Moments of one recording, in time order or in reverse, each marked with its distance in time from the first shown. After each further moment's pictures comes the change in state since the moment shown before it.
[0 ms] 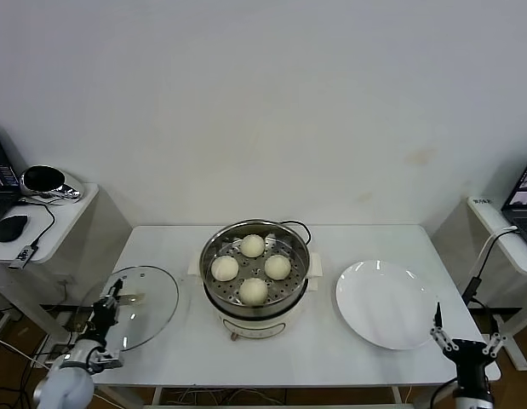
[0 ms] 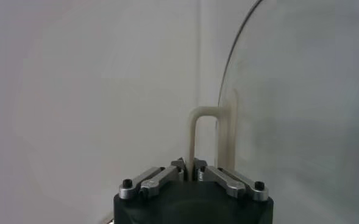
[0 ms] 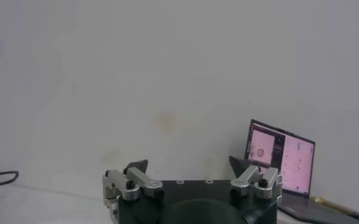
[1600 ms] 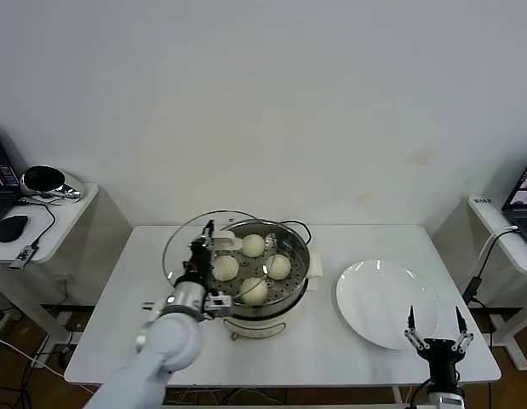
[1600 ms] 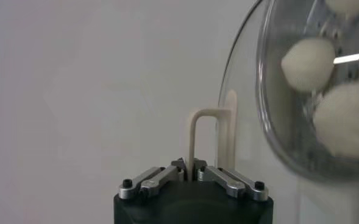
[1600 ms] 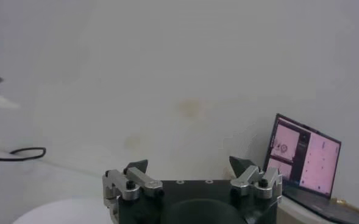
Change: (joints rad) left arm -0.358 -0.107 0.597 -0.447 0.174 0.600 0.444; right arm 0.045 0.046 -0.063 -0.063 -0.166 -0.031 0.026
